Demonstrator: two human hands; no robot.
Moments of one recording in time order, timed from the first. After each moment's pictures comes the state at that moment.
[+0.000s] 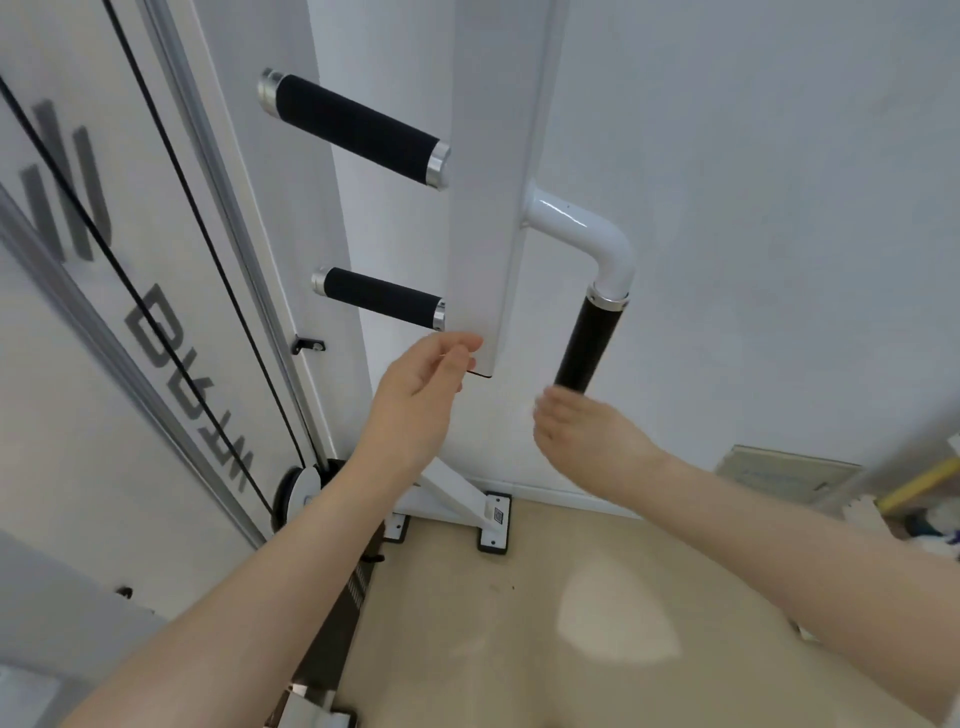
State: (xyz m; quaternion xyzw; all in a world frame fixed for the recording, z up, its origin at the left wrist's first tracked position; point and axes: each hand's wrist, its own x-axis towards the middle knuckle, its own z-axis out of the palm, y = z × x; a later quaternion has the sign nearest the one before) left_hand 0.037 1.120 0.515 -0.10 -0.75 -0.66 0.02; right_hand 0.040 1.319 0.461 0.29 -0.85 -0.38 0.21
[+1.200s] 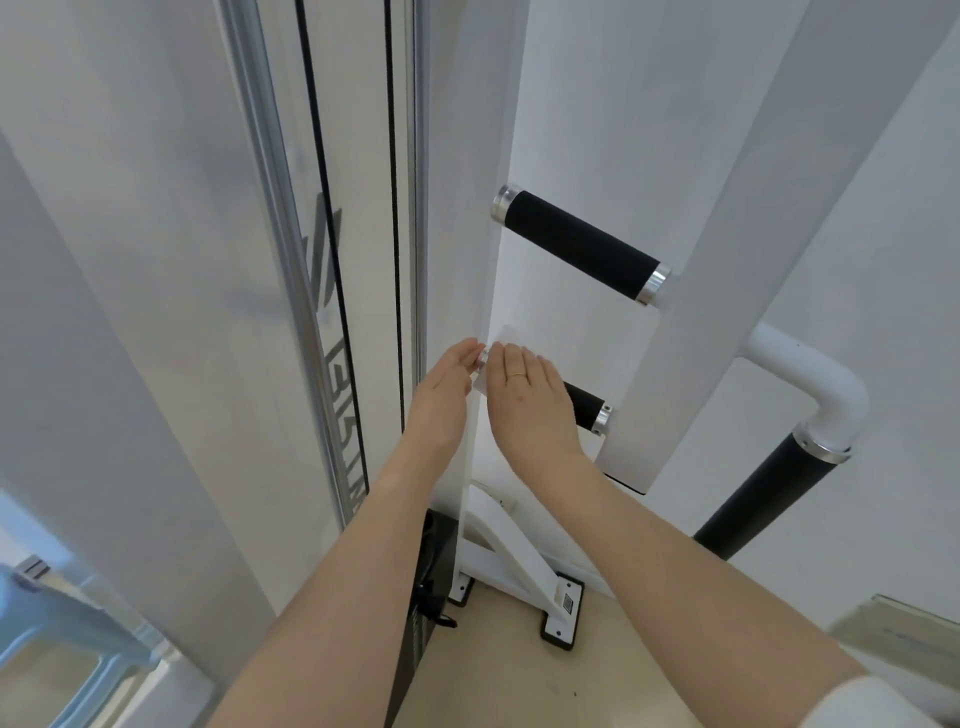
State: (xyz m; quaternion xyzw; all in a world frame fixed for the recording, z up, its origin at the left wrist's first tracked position) left_hand -0.053 1.019 0.511 0.03 -0.68 -0.73 0.04; right_hand -0.051 1.115 0.503 0.14 -0.95 -0.08 0.28
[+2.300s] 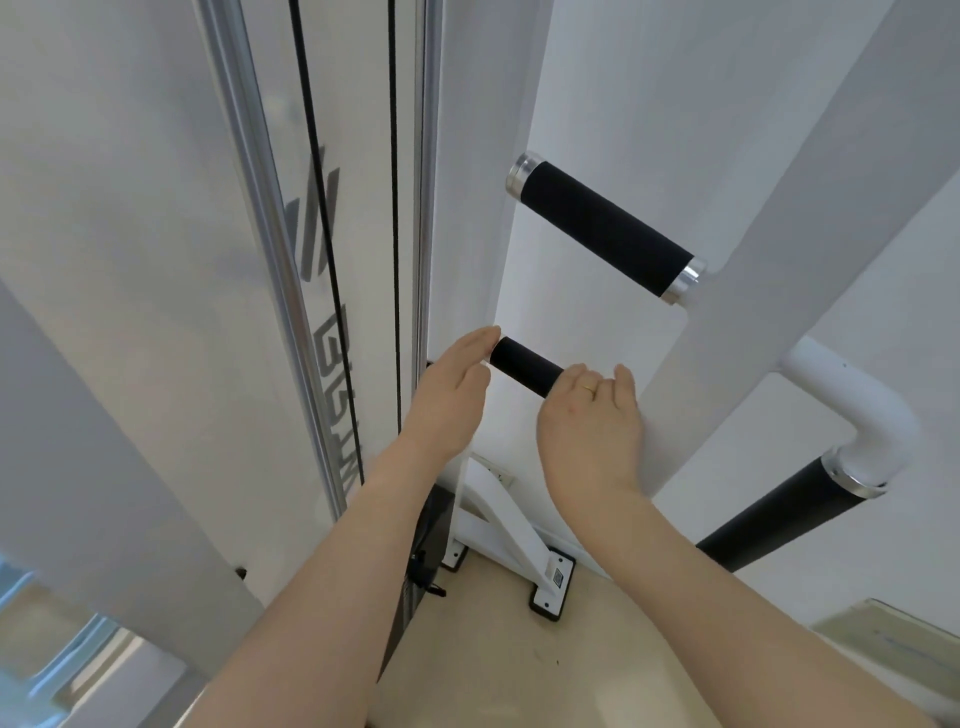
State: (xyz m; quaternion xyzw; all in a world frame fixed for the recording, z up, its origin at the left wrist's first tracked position) left_hand -0.042 1.028 0.509 -0.02 -0.77 -0.63 0.07; right_hand -0.032 1.153 0.504 0.03 -0.94 -0.22 0.26
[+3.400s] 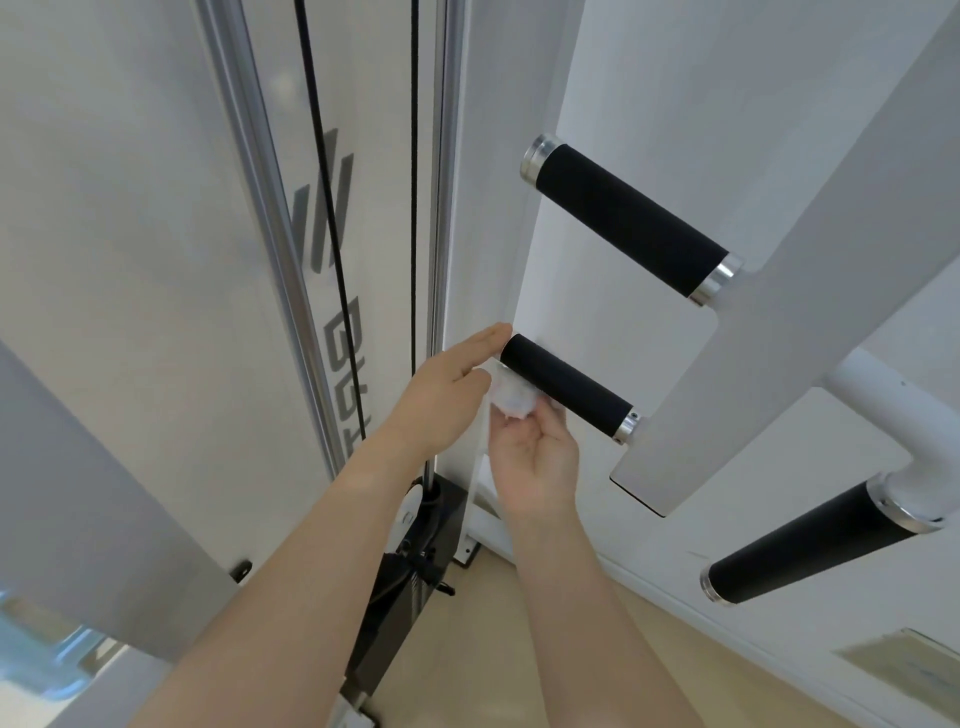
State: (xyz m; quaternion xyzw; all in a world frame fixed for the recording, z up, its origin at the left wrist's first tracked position) left_hand -0.049 1.010 0.510 -0.02 -0.79 -0.61 0.02; right_hand -0.049 1.105 0.475 0.07 0.12 -0.99 0.08
